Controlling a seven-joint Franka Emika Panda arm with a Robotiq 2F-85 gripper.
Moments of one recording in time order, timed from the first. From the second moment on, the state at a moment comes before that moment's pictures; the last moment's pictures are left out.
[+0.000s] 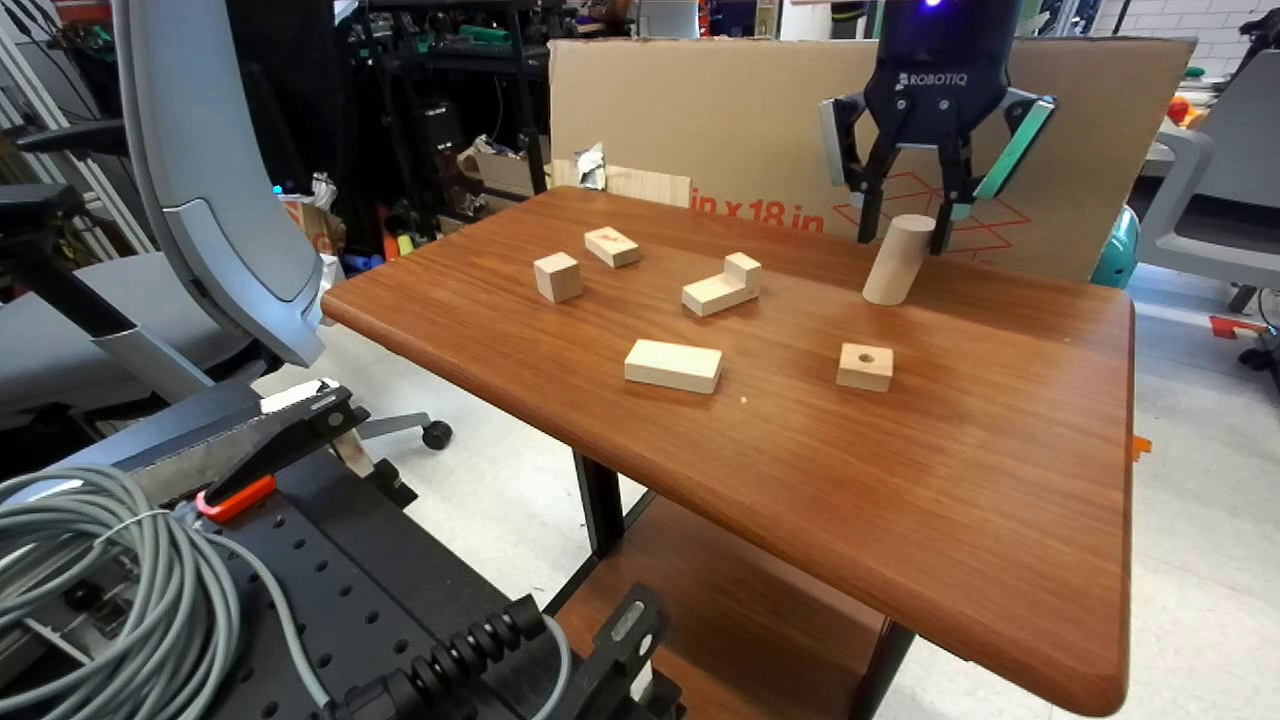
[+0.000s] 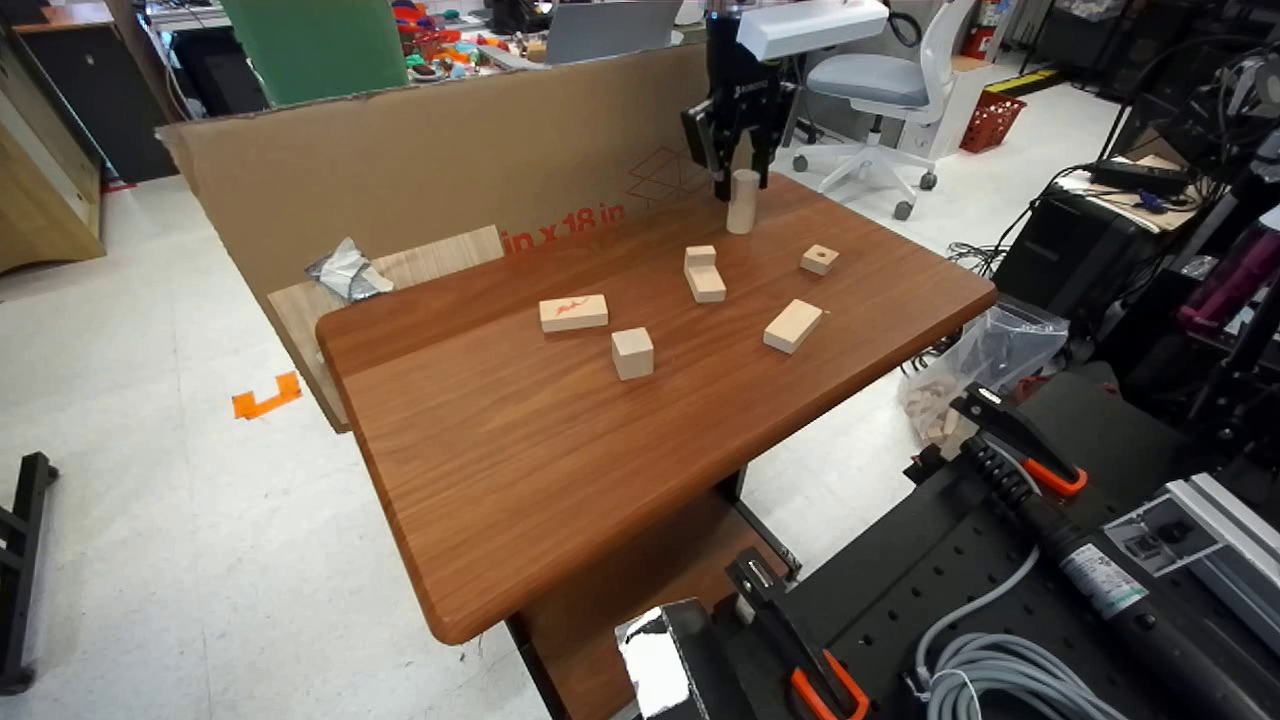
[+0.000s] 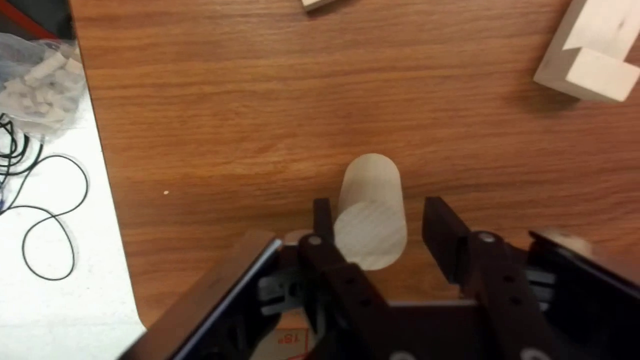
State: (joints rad) arm -0.06 0.77 -0.11 -1.50 -0.02 2.20 -0.11
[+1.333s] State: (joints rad) arm 0.04 0.49 0.02 -1.81 -0.03 2.27 -0.09
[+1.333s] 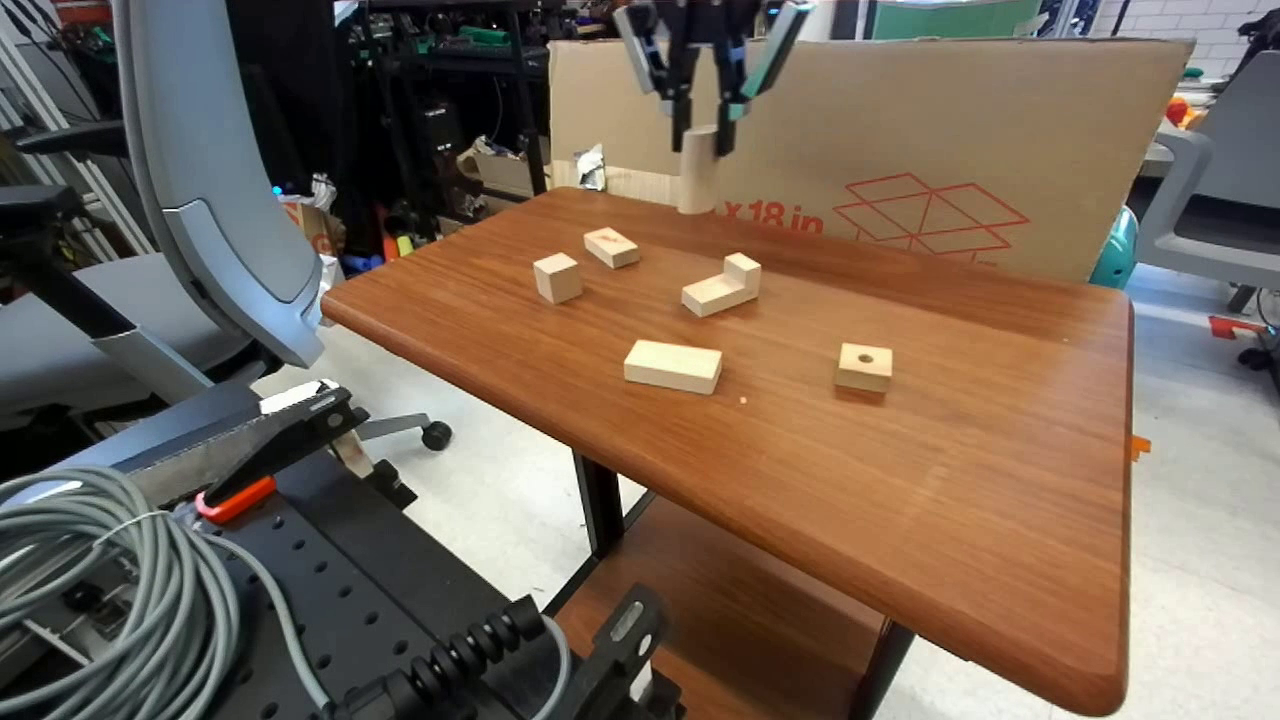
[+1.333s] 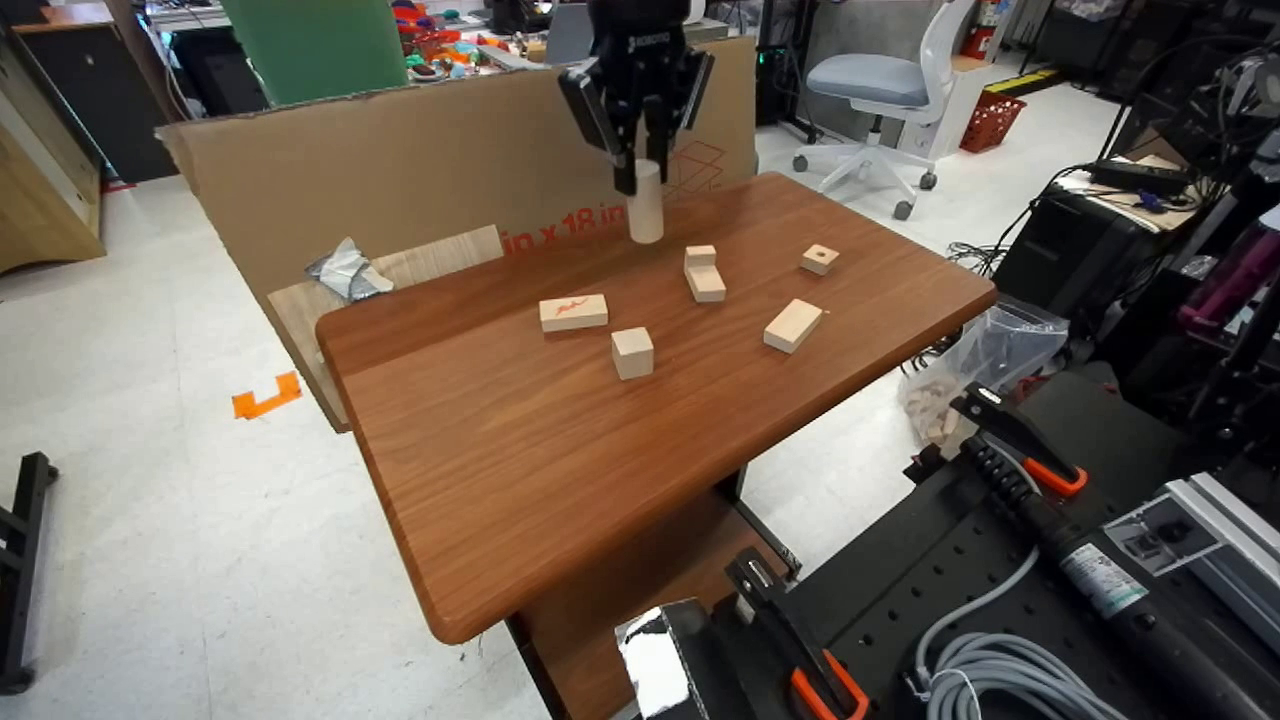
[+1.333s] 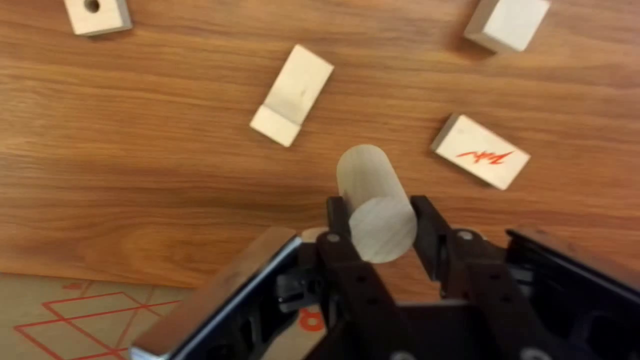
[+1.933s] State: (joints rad) arm 0.14 0.31 0.10 -2.10 -0.09 2.36 -0.11
